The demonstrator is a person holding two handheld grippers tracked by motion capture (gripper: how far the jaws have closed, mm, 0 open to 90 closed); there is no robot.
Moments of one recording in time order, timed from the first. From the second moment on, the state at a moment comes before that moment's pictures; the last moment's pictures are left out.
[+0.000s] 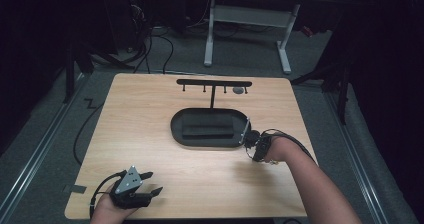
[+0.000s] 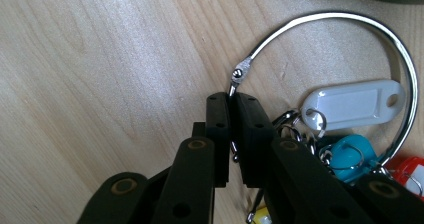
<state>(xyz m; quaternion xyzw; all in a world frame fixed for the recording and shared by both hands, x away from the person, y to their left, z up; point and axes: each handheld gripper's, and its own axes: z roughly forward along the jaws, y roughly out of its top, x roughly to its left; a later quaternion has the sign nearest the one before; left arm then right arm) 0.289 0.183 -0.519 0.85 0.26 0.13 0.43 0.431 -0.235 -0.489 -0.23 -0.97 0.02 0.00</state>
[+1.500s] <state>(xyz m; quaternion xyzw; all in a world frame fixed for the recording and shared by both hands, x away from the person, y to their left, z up) 0.288 0.176 -0.521 0.86 0.26 0.13 0.42 0.366 -0.244 -0.374 -0.24 -0.96 -0.02 -0.14</state>
